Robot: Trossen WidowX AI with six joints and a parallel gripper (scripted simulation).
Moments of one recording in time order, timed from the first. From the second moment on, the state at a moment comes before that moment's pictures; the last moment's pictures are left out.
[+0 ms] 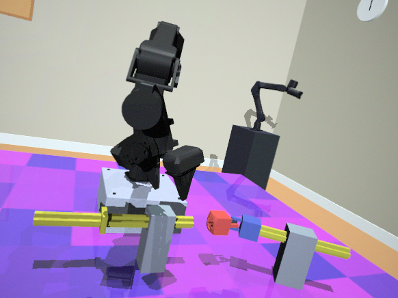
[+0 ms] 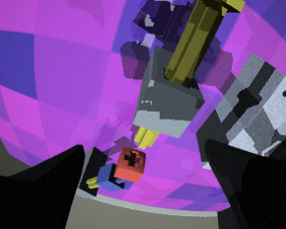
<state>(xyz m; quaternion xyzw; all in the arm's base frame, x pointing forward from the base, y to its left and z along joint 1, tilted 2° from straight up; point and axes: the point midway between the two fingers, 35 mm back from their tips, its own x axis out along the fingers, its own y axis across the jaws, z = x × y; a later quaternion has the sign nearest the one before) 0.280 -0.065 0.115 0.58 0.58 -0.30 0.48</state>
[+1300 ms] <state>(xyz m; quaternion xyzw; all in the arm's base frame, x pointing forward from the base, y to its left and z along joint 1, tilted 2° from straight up) 0.240 -0.241 0.117 0.08 0.69 -0.07 0.72</state>
